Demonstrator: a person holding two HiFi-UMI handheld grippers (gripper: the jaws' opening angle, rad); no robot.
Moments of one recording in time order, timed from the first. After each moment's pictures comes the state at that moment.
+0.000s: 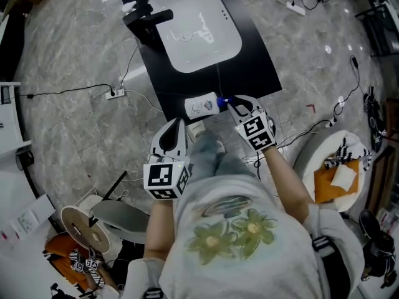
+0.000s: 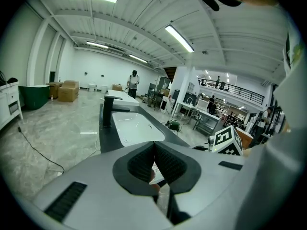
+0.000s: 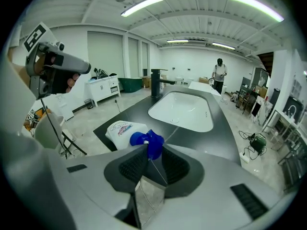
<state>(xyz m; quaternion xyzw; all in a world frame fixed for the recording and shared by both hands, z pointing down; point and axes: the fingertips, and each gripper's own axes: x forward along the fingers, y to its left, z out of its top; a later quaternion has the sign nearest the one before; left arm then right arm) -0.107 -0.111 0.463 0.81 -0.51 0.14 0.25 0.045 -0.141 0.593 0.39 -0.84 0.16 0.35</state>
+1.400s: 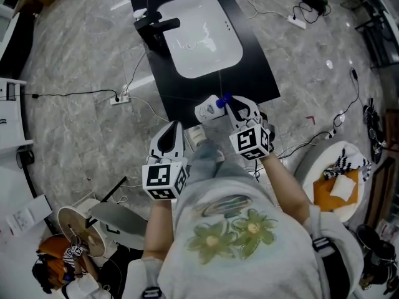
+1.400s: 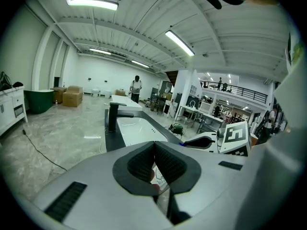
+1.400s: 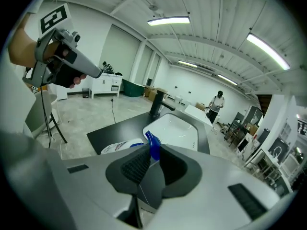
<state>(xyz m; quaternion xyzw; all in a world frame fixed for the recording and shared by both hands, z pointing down) -0.119 -0.089 0.439 0.81 -0.53 0.13 0.23 0.029 -0.141 0.514 0.42 -0.84 -0.02 0.35</state>
